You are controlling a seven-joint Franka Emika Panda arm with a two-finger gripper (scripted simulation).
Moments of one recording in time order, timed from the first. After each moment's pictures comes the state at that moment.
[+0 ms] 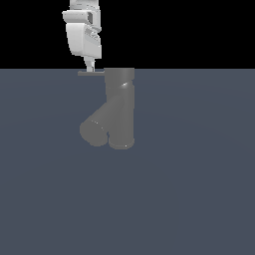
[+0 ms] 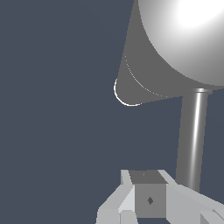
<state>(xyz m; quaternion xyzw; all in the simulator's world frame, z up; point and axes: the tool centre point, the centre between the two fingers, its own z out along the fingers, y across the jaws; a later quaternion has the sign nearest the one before) 0.095 0.130 0.282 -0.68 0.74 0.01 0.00</state>
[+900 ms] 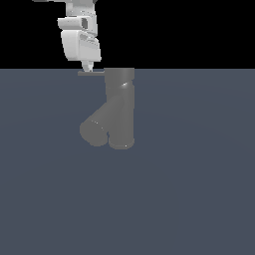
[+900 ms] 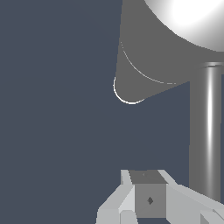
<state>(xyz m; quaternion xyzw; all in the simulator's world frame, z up) 0.097 0.139 0.270 -0.65 0.76 0.00 0.00</state>
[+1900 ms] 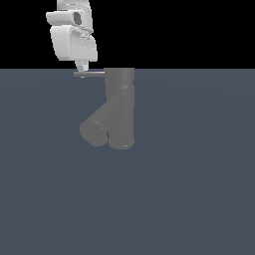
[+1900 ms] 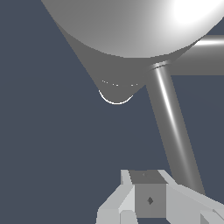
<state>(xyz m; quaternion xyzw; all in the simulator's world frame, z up) 0.053 0.143 0.270 -0.65 0.76 0.00 0.00</state>
